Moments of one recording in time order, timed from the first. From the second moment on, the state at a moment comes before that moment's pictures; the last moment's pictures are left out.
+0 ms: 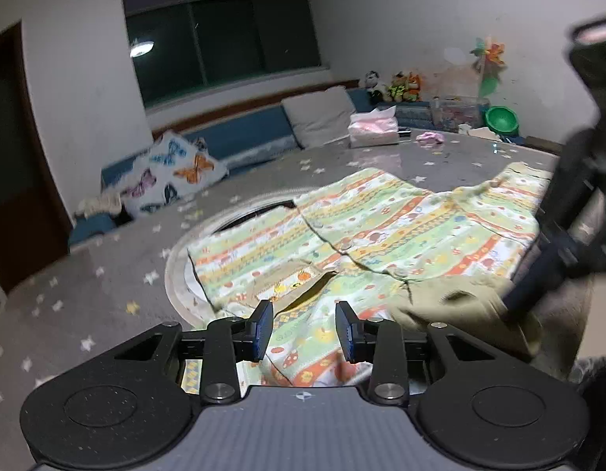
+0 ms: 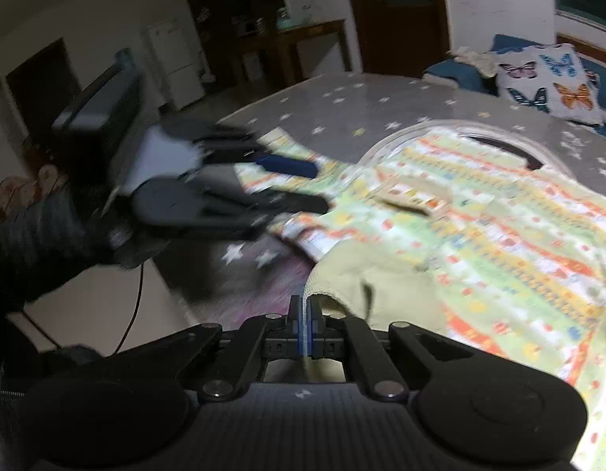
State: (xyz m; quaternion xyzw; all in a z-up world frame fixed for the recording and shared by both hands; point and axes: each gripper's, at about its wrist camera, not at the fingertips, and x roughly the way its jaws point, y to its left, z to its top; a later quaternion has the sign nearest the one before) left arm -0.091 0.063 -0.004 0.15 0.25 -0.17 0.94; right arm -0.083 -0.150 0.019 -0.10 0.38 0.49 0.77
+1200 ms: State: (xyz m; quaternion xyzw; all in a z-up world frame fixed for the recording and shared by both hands) left arm -0.080 0.017 -0.035 0.20 0.28 -0.25 0.91; right arm -0.030 -0.175 -0.013 -0.16 0.42 0.38 0.81
